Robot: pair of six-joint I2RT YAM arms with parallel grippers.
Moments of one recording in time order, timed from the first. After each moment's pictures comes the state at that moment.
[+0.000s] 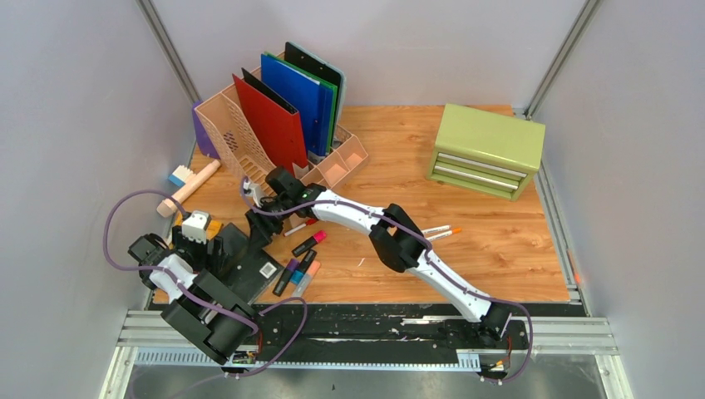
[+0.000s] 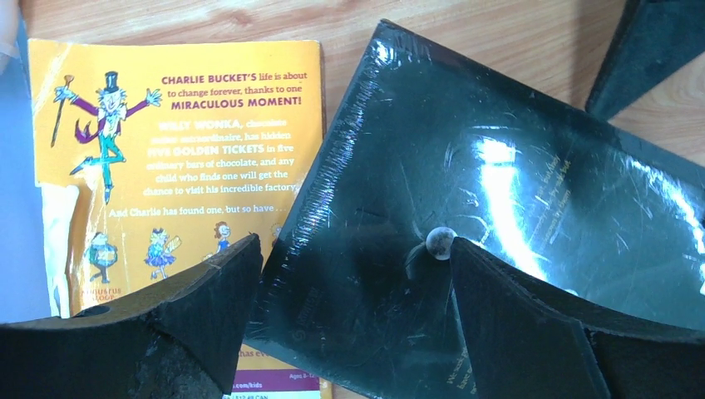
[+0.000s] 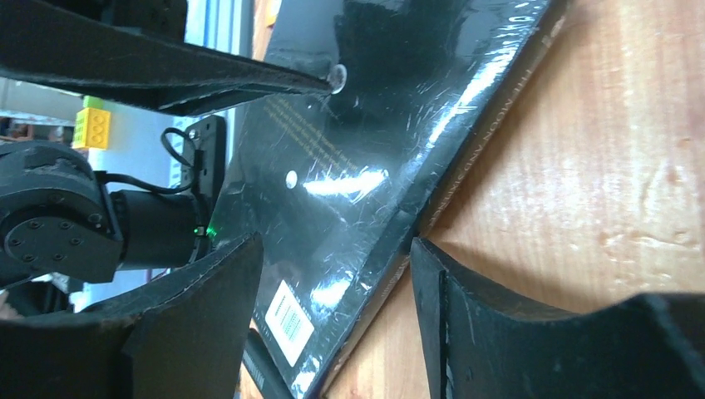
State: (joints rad) left arm 0.94 1.09 0.45 -0.48 0.77 1.03; right arm 1.00 2.73 2.42 -0.33 -0.86 0.27
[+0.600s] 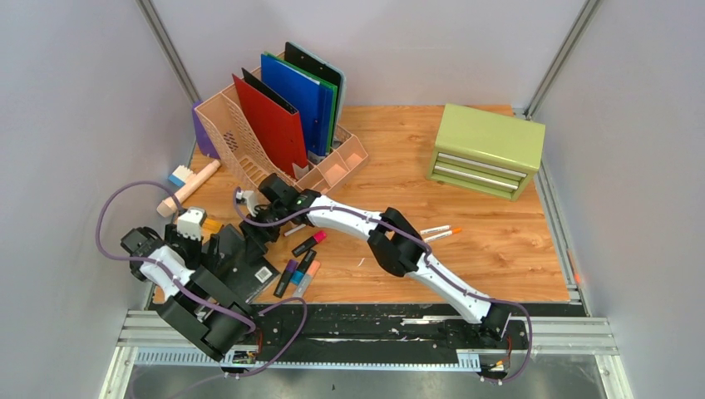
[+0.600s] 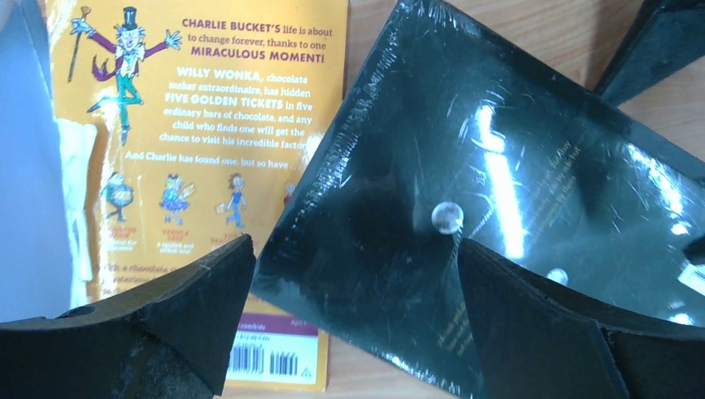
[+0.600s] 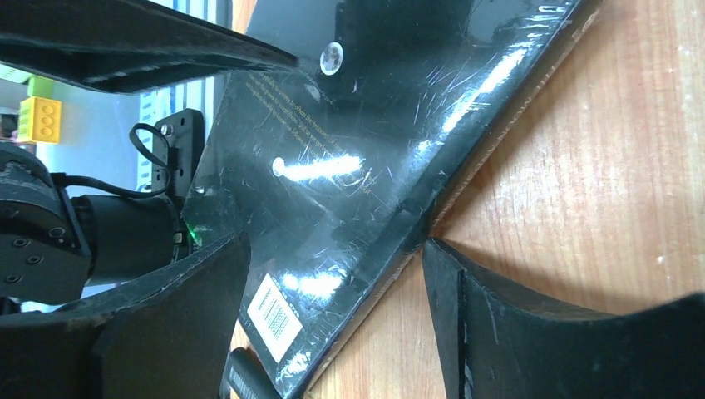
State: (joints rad) left arm 0.93 1.10 0.54 -0.59 0.67 1.04; right arm 1.04 2.72 2.40 -0.37 -0.80 0.22
